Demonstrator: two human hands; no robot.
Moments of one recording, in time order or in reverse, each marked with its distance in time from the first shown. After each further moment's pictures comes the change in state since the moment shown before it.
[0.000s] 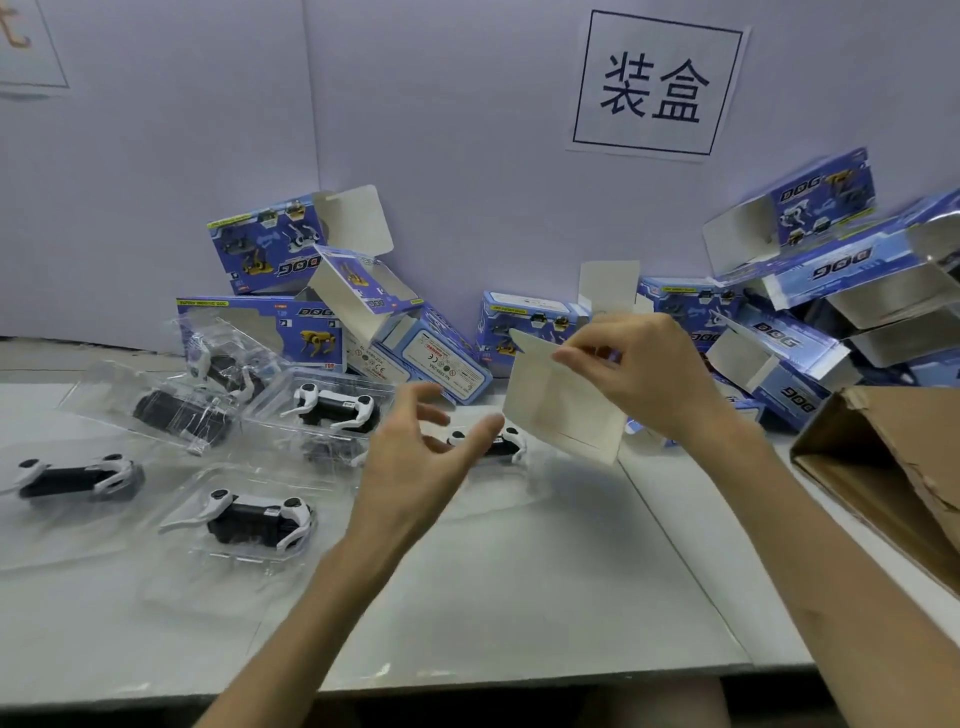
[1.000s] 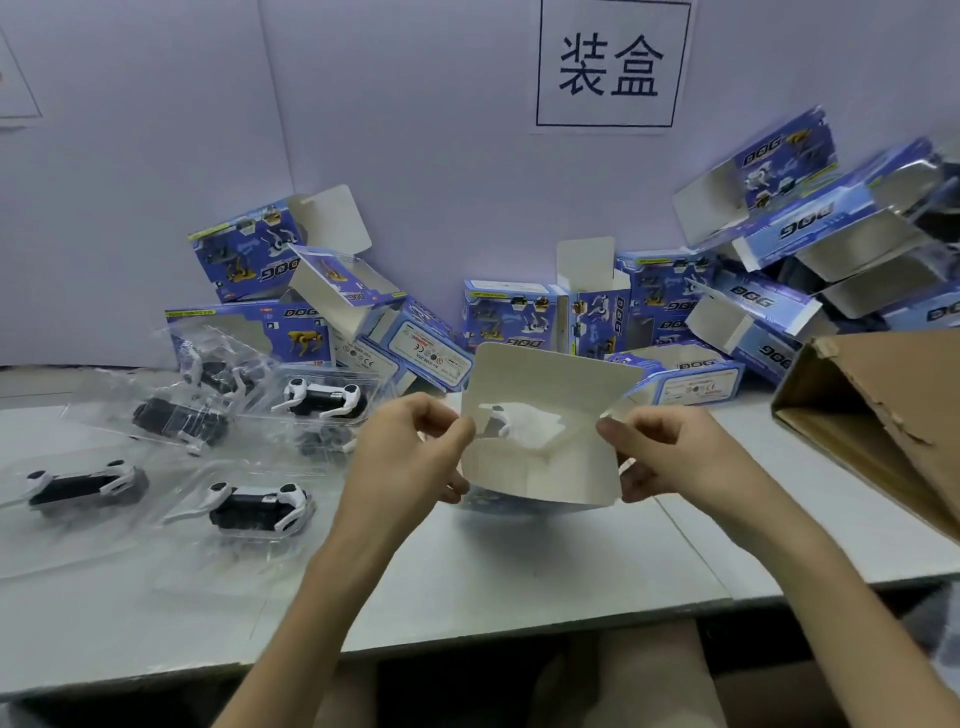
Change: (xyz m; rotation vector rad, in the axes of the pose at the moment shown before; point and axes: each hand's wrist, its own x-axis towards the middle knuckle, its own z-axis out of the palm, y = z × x) left_hand -0.038 0.044 -0.003 -0.087 -0.100 -0.080; right_hand -0.115 -0.028 -0.028 0.795 -0.202 0.795
